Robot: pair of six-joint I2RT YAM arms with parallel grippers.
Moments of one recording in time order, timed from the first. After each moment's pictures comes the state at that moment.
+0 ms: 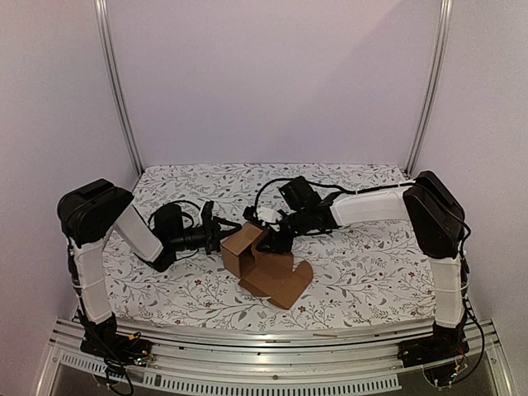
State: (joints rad) left arm -0.47 2.02 0.63 1.21 0.70 -1.24; right arm 0.82 2.13 1.47 -0.16 -0.38 -0.41
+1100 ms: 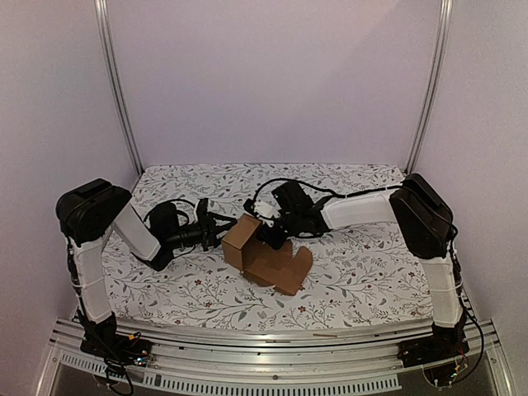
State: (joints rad) left arm -0.44 2.03 0.63 1.27 0.71 -1.30; right arm 0.84 2.21 1.53 -0.08 -0.20 -0.13
